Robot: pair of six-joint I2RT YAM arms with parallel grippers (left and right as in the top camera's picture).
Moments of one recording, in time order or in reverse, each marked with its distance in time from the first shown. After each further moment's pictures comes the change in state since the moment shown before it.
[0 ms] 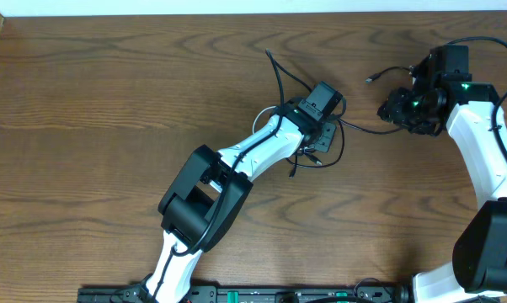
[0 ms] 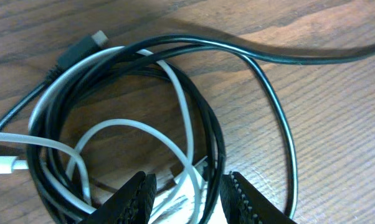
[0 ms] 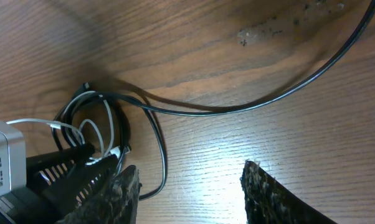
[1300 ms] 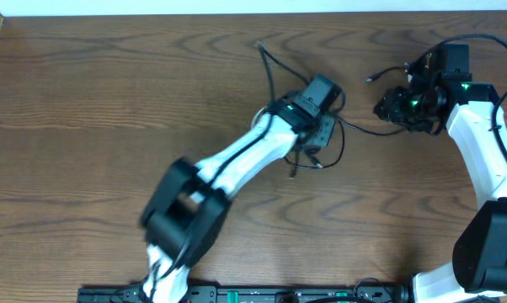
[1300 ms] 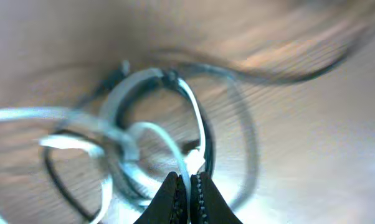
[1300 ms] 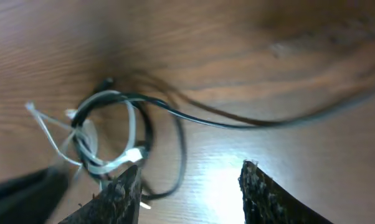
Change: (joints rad) left arm 0.002 -0.203 0.000 -0.079 -0.005 -0.003; right arm 0.003 0.000 0.000 0.041 -0.096 -0.076
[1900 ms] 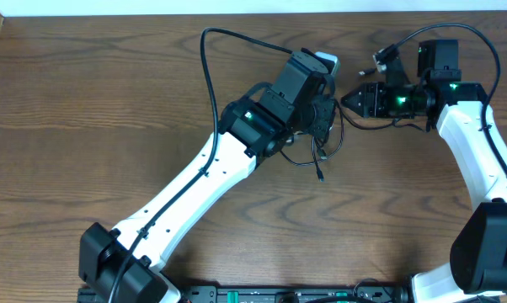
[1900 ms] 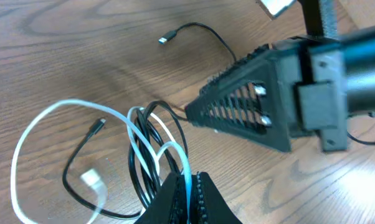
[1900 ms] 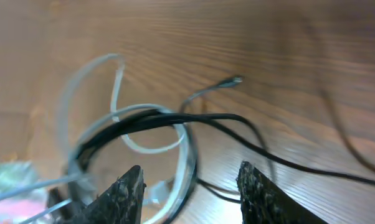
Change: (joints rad) left arm 0.007 -0.277 0.011 -0.061 0.064 0.000; right arm 0.052 0.000 0.000 0.100 -0.435 -0.192
